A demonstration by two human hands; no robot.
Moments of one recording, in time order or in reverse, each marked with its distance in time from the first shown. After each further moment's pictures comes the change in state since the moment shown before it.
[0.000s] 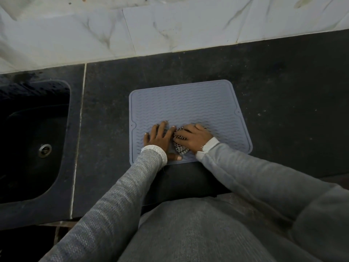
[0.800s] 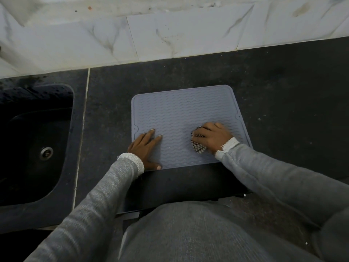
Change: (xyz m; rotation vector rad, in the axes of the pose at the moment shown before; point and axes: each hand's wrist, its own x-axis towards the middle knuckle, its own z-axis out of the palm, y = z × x) left_hand -0.027 -0.067 -0.009 -0.010 -0.063 0.134; right_hand -0.032 0.032 -0.012 0.049 0.102 0.081
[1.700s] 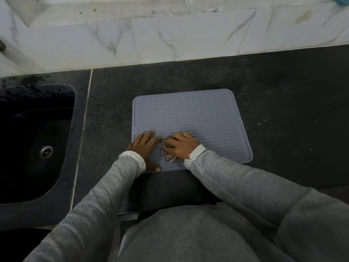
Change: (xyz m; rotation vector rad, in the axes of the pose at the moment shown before) left_hand 0.012 0.001 0.005 0.008 0.044 -0.100; right_hand 0.060 -0.057 0.016 -0.044 -0.030 -0.136
